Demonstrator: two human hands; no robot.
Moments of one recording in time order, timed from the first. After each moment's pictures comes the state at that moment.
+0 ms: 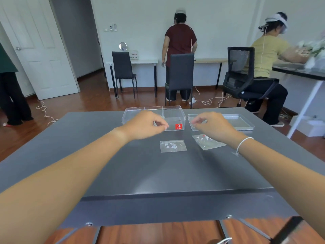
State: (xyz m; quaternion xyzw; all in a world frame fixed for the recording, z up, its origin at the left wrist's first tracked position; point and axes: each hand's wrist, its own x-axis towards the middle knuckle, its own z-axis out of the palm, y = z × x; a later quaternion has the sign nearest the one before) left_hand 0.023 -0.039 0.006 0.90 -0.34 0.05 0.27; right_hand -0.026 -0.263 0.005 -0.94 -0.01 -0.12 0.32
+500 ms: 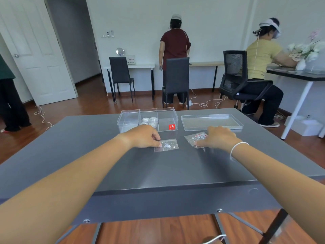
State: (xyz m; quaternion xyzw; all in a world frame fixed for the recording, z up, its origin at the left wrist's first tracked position) left_hand 0.011 -0.052 -0.007 0.95 -0.25 -0.06 0.15; right_hand -0.050 -0.285 -0.009 -0.98 0.16 0.01 0.09
